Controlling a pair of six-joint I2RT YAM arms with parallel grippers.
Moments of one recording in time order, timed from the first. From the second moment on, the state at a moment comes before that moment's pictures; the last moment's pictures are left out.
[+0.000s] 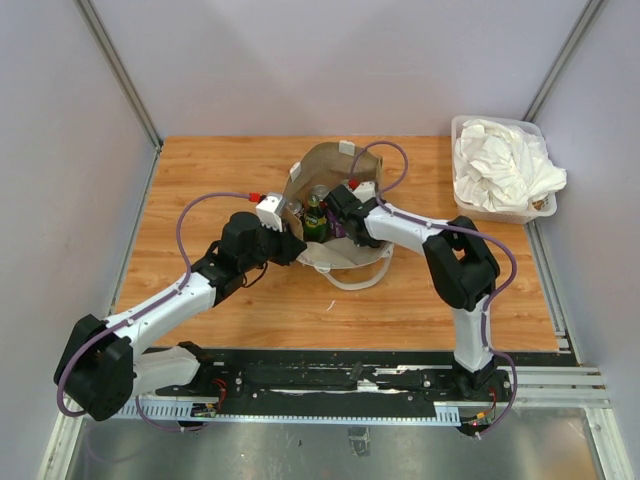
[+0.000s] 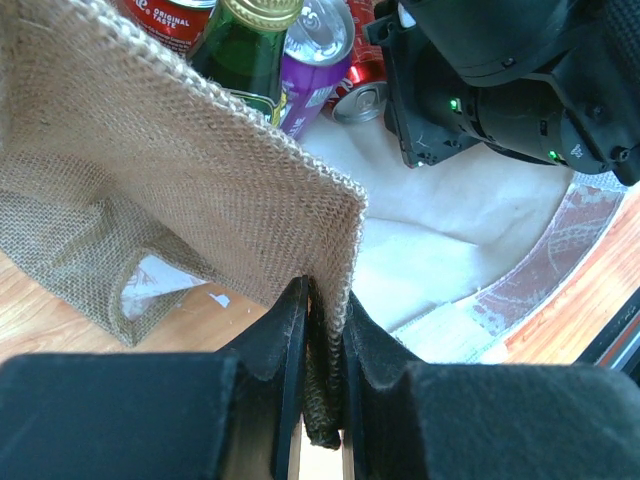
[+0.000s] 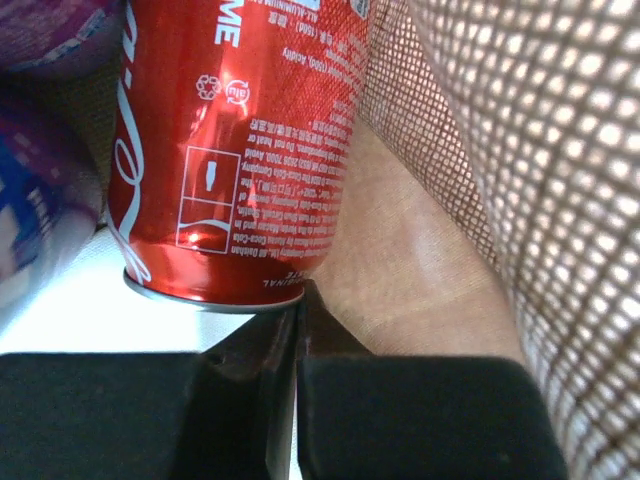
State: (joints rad) left arm -0.57 1.15 0.63 0.13 0.16 -0.35; right arm 0.68 2.02 1.44 -0.68 0.64 0.54
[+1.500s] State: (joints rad) left arm -0.57 1.15 0.63 0.14 0.17 -0.32; right arm 0.65 1.82 1.56 -0.57 0.26 0.28
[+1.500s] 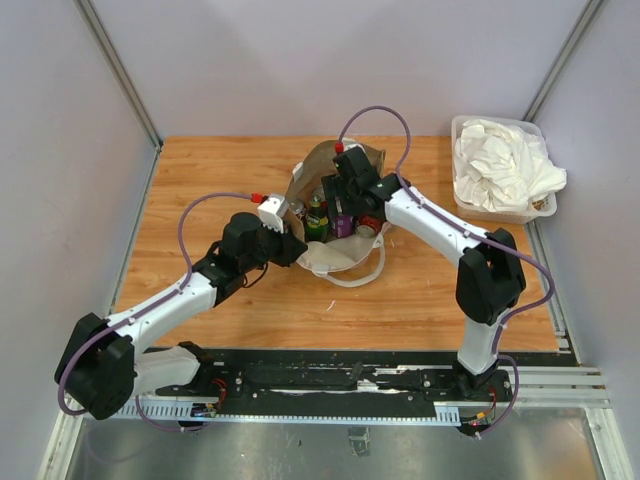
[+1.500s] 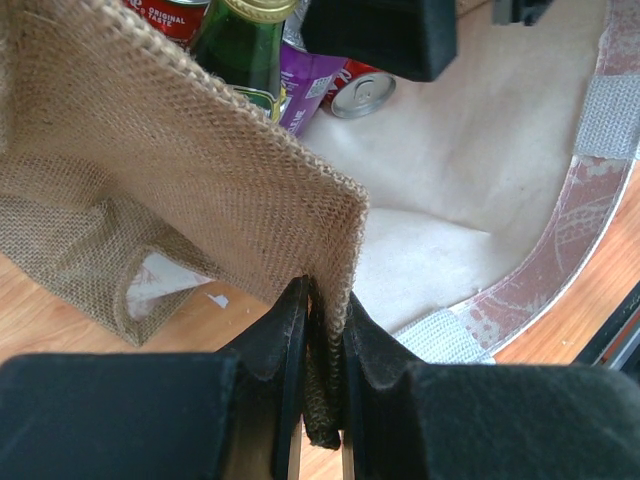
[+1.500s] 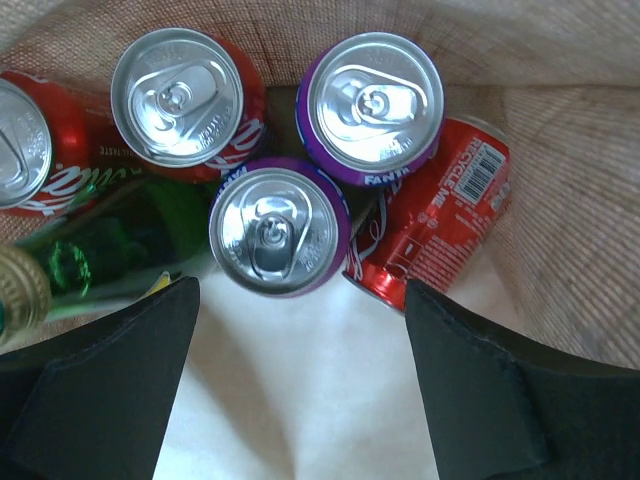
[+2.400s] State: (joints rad) left arm -0.57 1.19 0.65 0.15 0.18 -0.32; right arm 0.65 2.00 1.64 -0.54 0.24 0.36
